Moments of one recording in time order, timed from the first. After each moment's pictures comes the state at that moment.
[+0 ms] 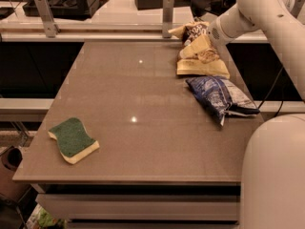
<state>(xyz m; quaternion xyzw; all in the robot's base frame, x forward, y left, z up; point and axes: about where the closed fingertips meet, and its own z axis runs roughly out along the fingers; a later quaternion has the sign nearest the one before) 0.798 -0.185 0.872 -0.29 0.88 0.09 0.36</state>
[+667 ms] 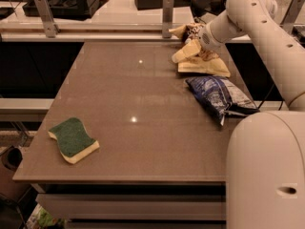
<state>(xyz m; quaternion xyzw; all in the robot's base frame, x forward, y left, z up) 0.812 -0.157 0.842 -0.30 0.89 0.12 0.33</state>
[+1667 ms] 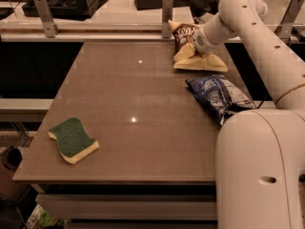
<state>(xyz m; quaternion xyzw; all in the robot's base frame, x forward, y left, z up) 0.819 -0.143 0.825 -0.31 0.89 0.13 0.31</state>
